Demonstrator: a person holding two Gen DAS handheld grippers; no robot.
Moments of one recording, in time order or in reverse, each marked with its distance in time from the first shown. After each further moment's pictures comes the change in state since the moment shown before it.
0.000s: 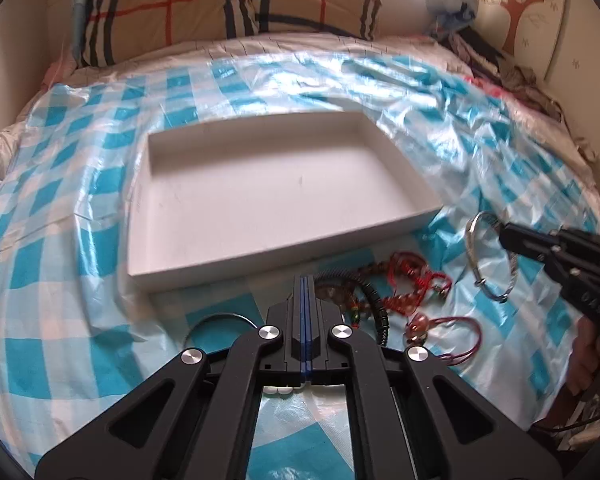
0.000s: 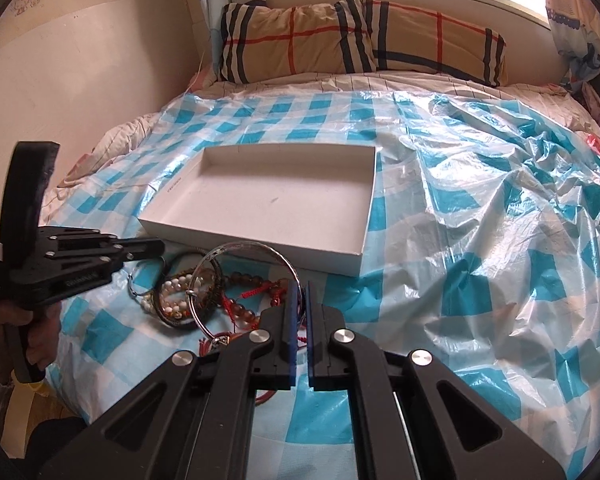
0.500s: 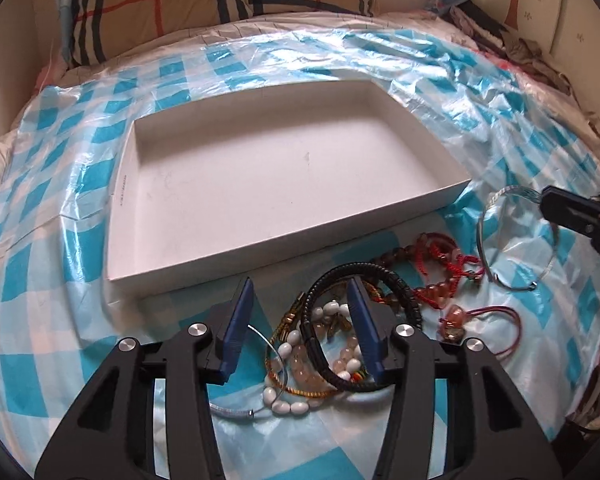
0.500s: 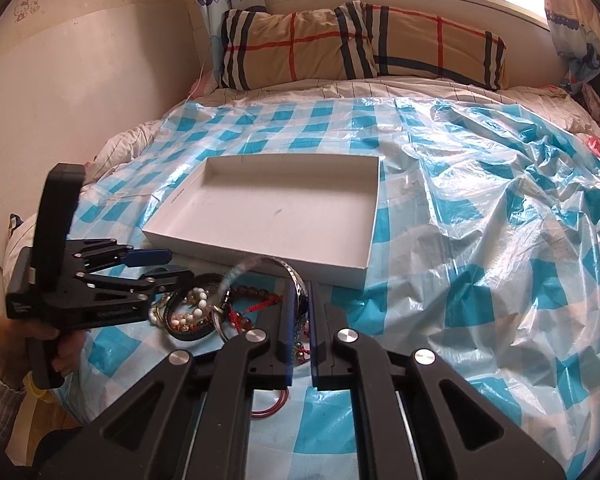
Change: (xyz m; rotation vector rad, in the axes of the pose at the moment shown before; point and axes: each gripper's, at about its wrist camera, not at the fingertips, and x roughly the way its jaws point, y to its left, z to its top) left arm 0.052 -0.002 -0.009 0.066 0.086 0.055; right arm 0.004 0.001 0.002 0.016 0.002 0.011
